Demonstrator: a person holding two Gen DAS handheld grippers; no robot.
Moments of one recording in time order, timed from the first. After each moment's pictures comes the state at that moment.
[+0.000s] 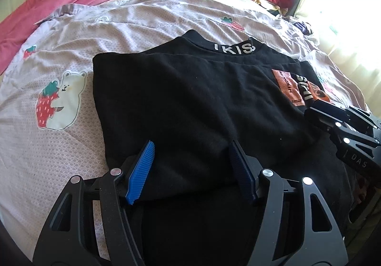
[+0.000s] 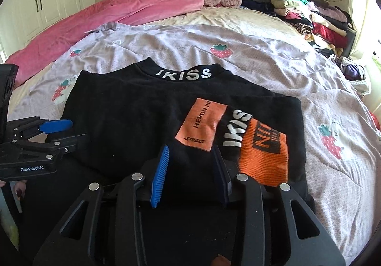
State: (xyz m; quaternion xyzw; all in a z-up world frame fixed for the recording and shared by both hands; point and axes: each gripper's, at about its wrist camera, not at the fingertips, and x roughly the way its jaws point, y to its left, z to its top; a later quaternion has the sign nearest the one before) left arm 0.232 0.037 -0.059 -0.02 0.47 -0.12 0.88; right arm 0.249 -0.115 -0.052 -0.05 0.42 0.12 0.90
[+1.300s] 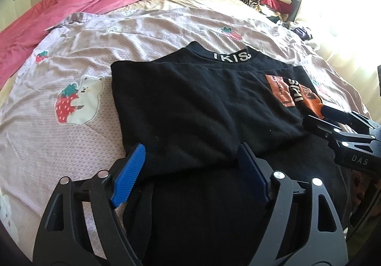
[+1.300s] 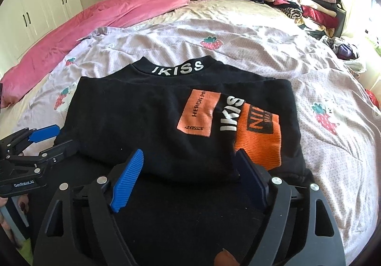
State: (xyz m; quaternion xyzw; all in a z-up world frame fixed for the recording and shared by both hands) left arm 0.206 0.043 -0.035 -0.01 0.44 -0.11 0.89; right arm 0.233 -0.123 -0.038 0.00 0.43 0.10 0.90
